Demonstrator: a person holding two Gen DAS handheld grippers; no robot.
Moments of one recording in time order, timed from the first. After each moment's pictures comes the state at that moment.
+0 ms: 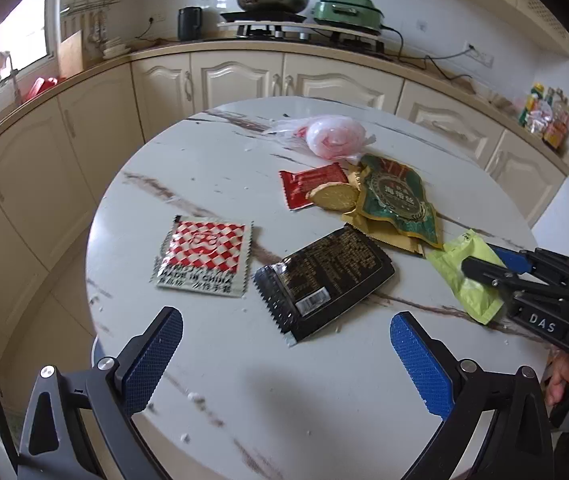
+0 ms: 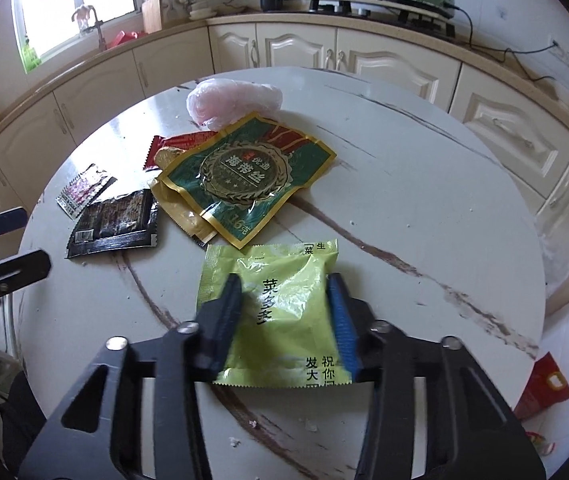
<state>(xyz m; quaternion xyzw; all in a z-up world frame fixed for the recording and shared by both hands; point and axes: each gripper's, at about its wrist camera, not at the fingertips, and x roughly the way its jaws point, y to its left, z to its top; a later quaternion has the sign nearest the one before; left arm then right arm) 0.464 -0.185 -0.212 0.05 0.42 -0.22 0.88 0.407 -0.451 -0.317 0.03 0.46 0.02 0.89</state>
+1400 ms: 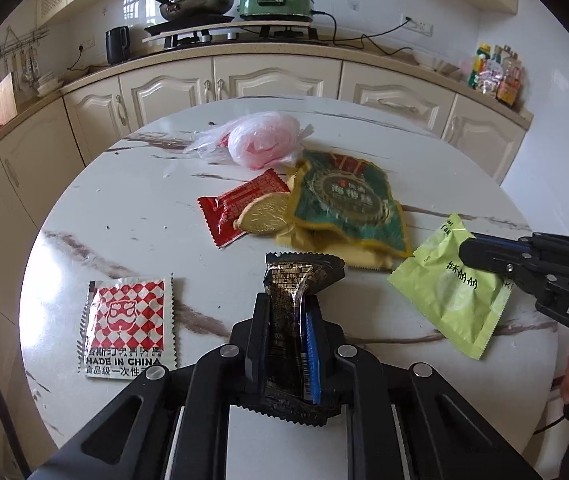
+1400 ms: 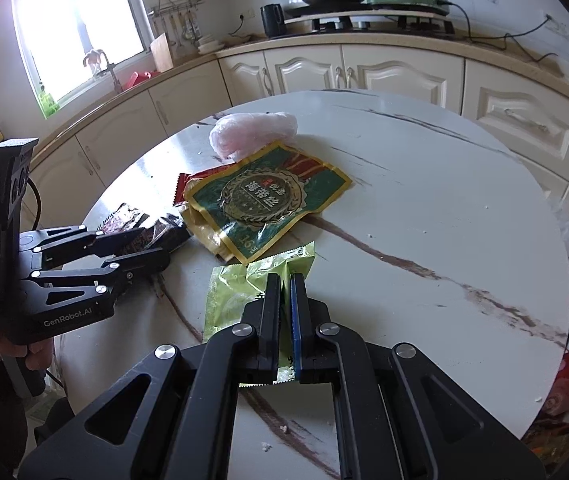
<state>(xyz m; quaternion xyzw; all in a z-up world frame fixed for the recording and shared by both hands) 0.503 -0.248 -0.248 0.11 0.40 -0.32 0.85 0.399 -0.451 -0.309 0.10 0.42 0.05 0.90</state>
